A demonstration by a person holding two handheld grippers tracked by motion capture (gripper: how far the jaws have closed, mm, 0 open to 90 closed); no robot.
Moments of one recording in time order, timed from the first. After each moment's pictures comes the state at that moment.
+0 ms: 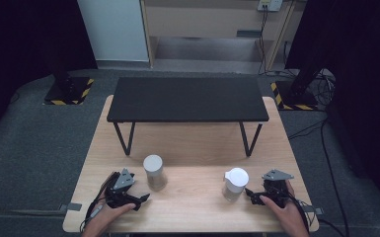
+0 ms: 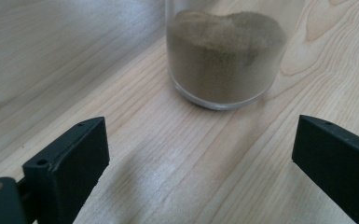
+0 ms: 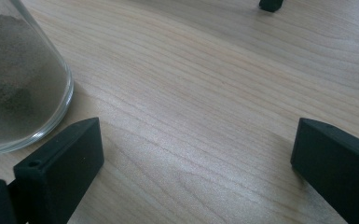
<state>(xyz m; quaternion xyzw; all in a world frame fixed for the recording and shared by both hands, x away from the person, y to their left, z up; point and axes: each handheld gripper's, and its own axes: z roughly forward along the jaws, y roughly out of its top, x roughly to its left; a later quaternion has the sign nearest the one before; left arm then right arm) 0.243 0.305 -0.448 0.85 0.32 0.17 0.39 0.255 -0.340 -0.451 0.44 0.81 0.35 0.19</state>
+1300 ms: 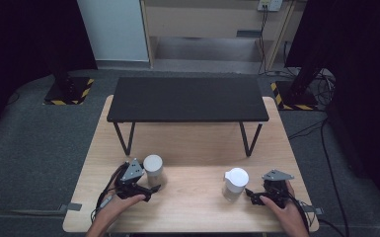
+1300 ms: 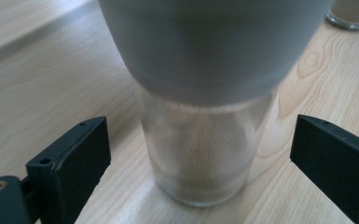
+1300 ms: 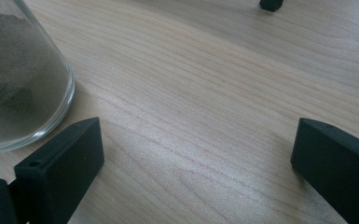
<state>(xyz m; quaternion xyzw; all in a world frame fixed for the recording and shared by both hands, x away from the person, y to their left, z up) 0.262 0.283 -0.427 0.84 0.29 0.17 0.43 0.254 -0.341 -0.451 0.43 0.81 0.35 0.19</state>
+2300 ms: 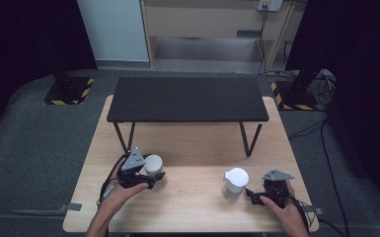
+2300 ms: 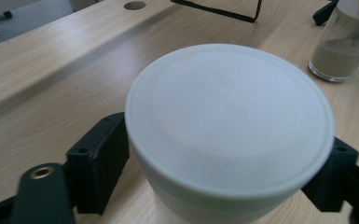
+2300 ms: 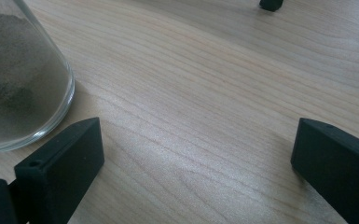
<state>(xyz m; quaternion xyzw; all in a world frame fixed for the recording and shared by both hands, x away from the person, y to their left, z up) 0.277 0.284 -0.411 0.82 0.28 0.17 0.47 0.254 -0.341 -0.451 0.43 0.81 0.35 0.19</state>
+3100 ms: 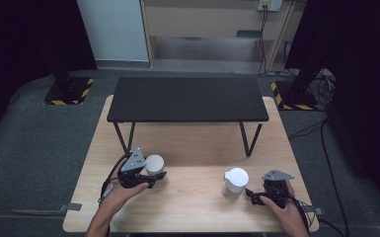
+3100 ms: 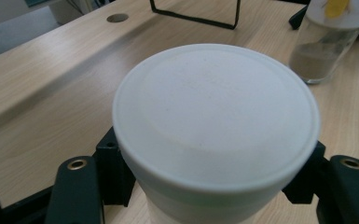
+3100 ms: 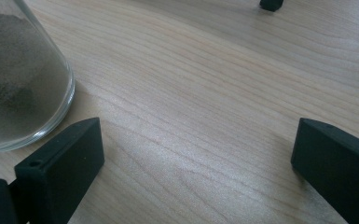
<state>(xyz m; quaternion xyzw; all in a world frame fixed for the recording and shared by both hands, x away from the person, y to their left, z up) 0.280 0.288 -0.404 0.82 0.24 0.16 0.49 0.254 -0.341 -0.451 0.43 0.81 0.35 0.19</state>
